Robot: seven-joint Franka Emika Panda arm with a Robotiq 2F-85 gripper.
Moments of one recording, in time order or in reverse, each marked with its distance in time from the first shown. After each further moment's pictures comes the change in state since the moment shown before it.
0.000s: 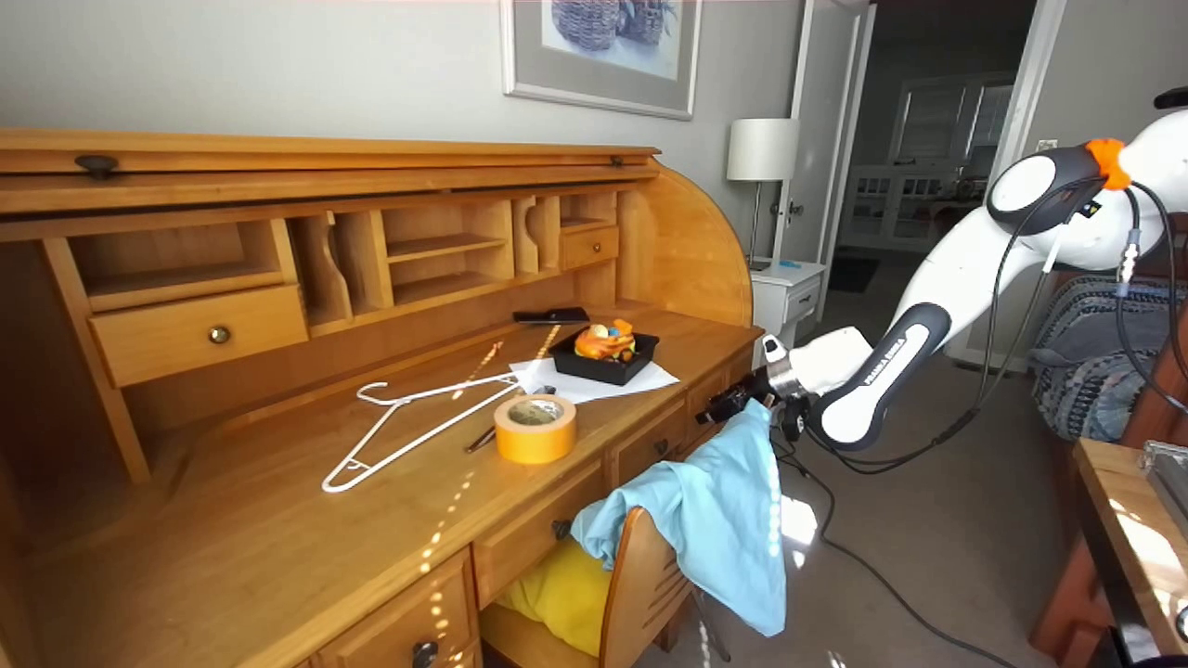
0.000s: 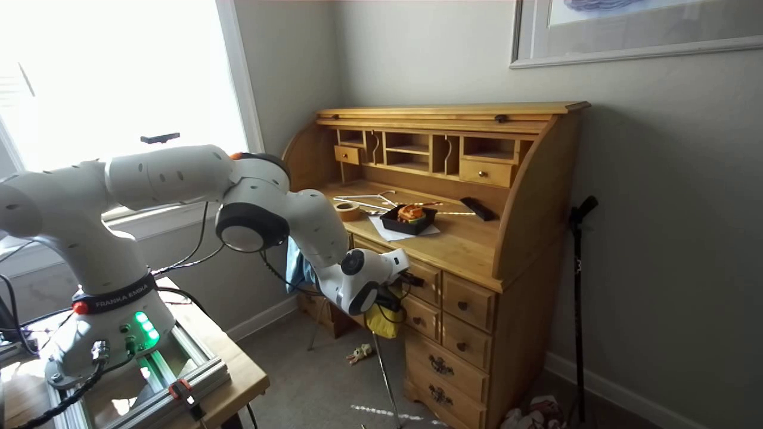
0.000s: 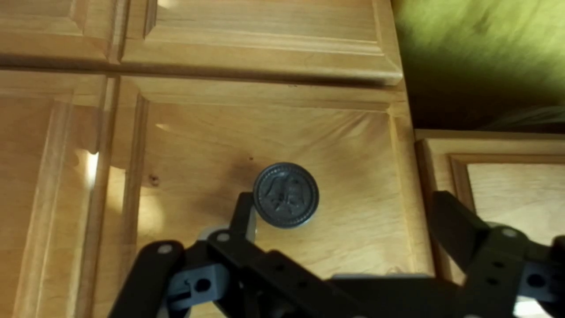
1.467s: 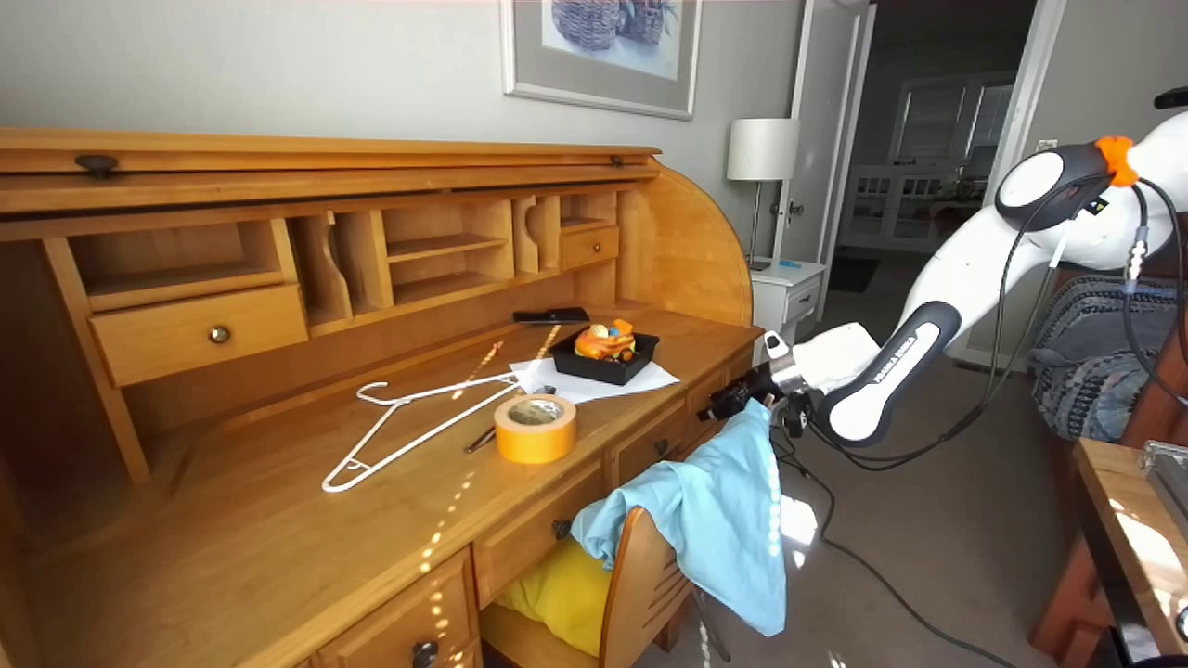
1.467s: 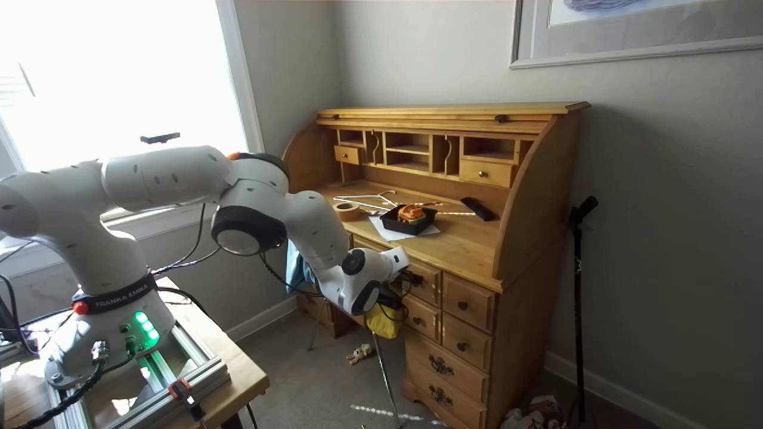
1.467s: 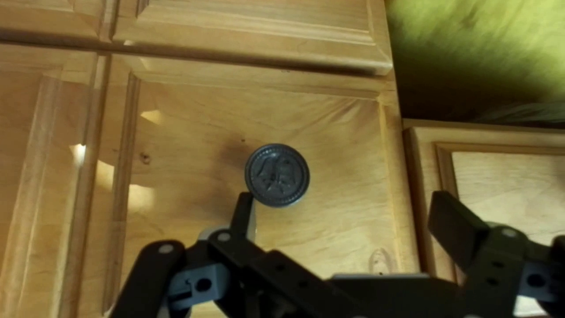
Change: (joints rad) arm -0.047 -0.001 0.032 -0.007 -0.108 -0.019 0.017
